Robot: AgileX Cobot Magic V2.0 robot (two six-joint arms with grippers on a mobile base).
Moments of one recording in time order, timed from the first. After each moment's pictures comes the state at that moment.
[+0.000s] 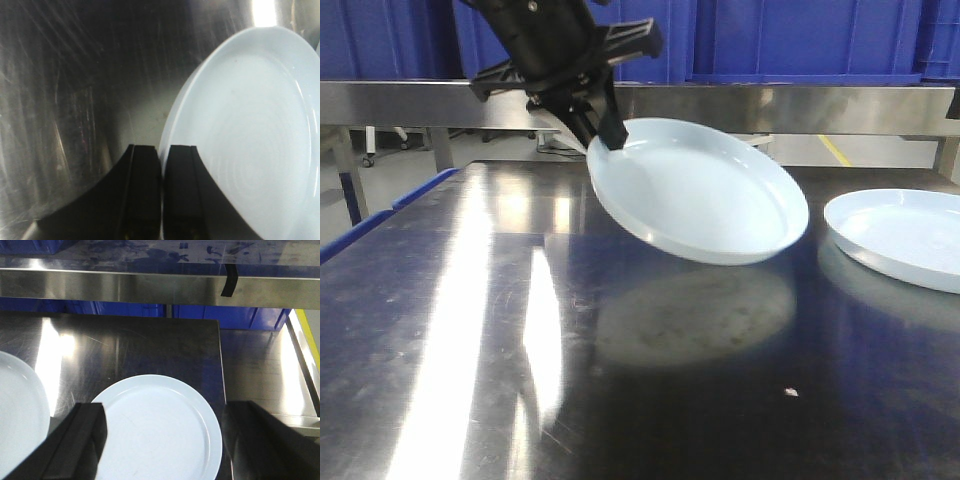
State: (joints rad) left arm -0.52 1.96 -1.67 -0.29 0.80 -0.02; right arm 0.00 0.94 -0.77 -0.03 0.32 0.11
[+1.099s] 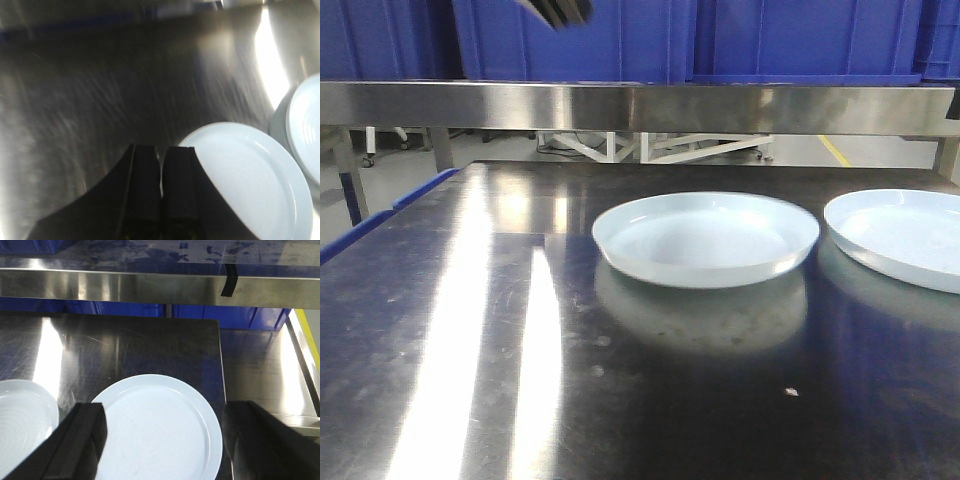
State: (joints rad) left arm -0.44 1.82 -1.84 -0.20 0.89 -0.02; right arm 0.00 0.94 -0.77 -0.03 0.32 0.11
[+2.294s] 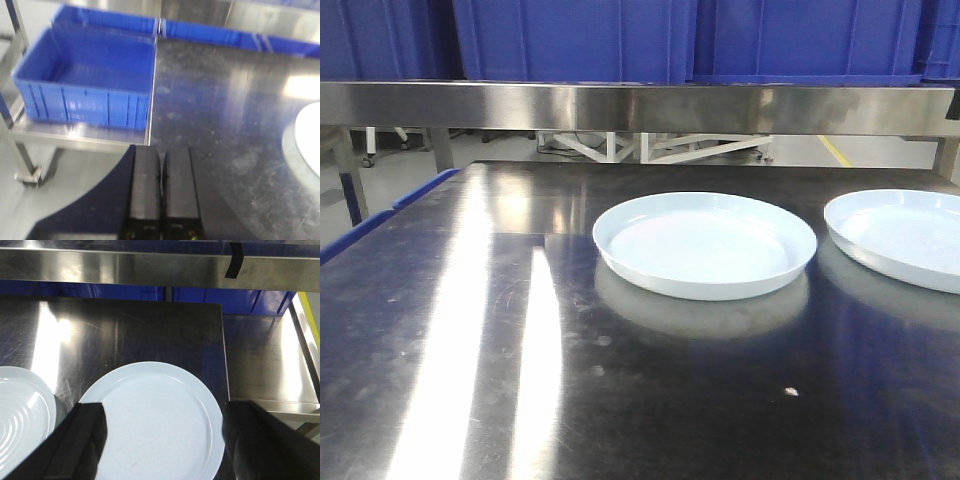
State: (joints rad) left arm -0.13 0.64 -0.46 -0.10 0.29 -0.08; right arm 0.00 1.00 -0.77 -0.03 0.32 0.11
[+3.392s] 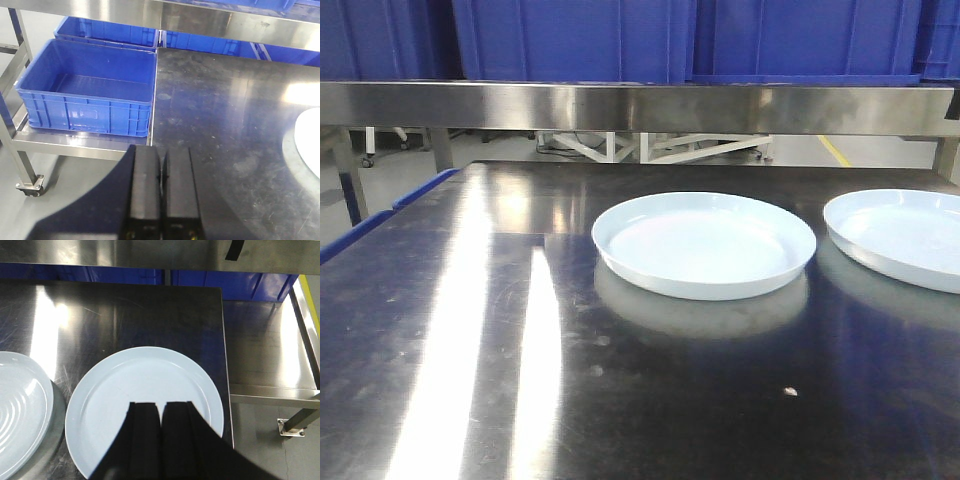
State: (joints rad) left arm -0.13 0.62 -0.45 -0.09 0.28 -0.08; right arm 0.00 1.00 -0.77 -0.03 0.36 0.11
